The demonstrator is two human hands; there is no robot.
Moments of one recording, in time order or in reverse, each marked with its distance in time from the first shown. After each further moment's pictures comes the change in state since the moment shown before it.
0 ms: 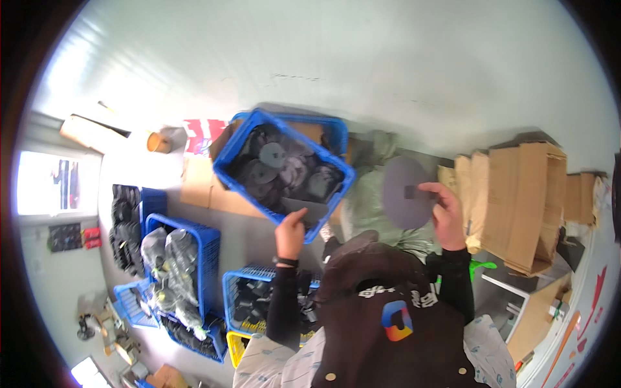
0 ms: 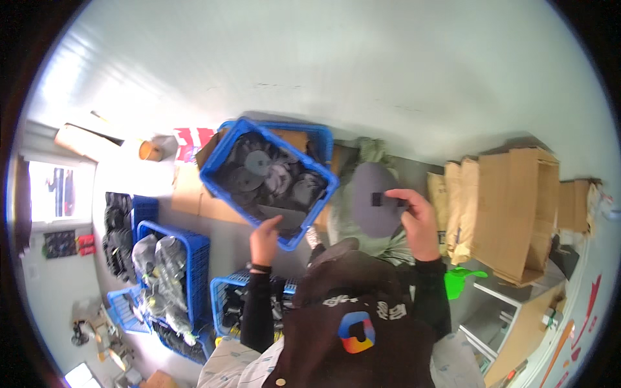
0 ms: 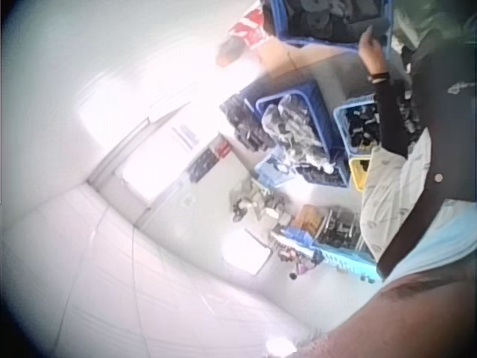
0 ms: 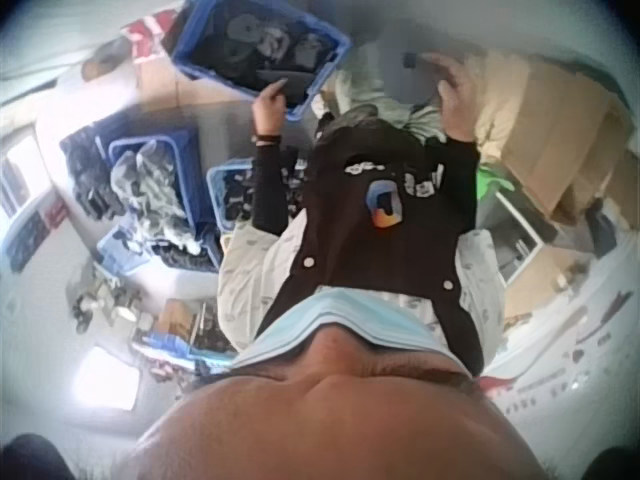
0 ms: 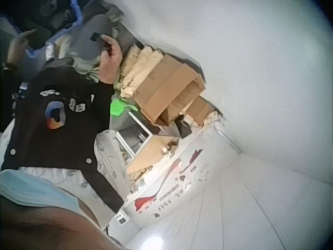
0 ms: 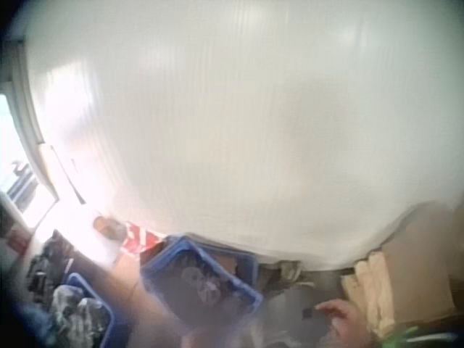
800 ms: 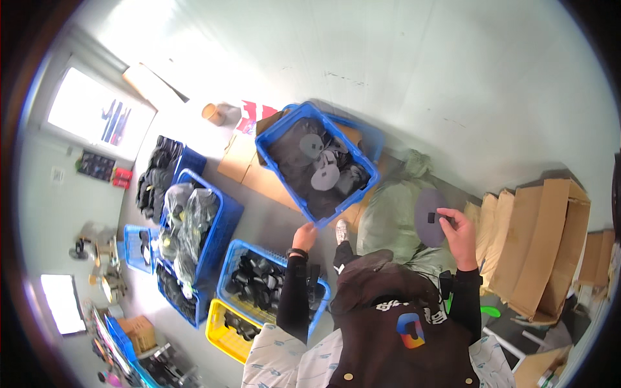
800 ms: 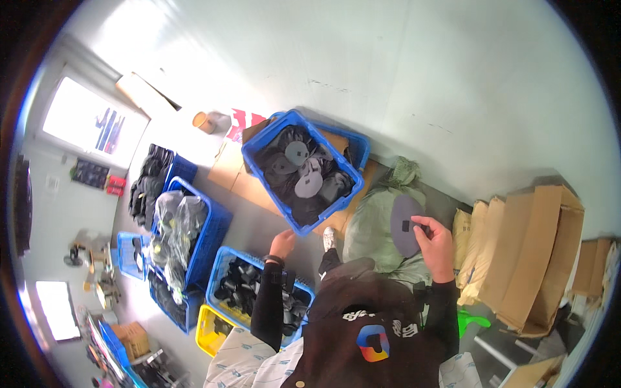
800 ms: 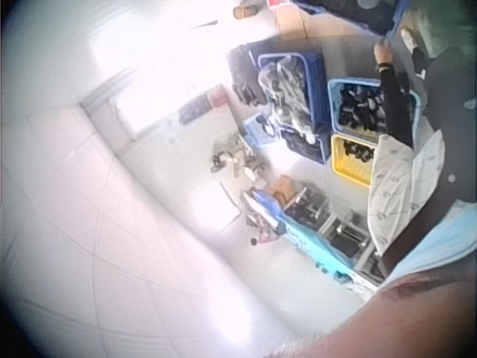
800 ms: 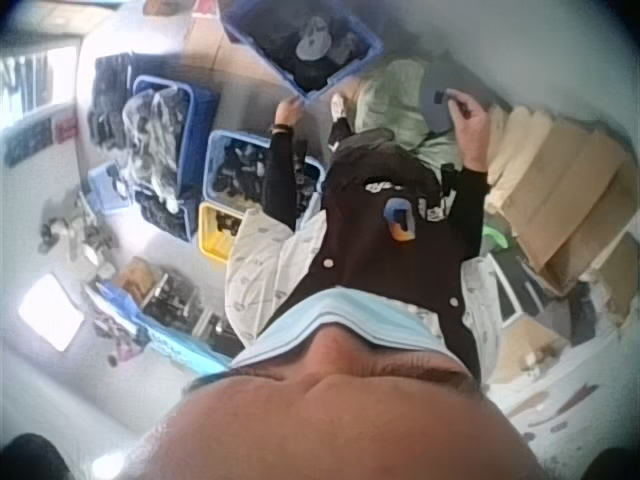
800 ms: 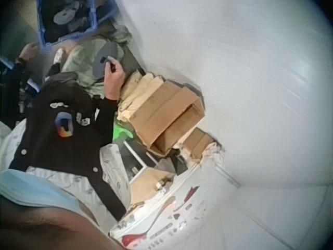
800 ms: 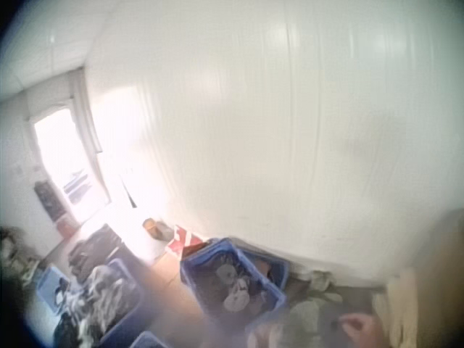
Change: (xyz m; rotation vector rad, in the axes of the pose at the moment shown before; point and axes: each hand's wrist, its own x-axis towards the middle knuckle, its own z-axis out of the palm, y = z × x) left_hand -0.135 -0.142 0.054 -0.058 -0.083 -0.521; right_hand -0.068 0.091 -0.093 -0.214 -0.112 -0.082
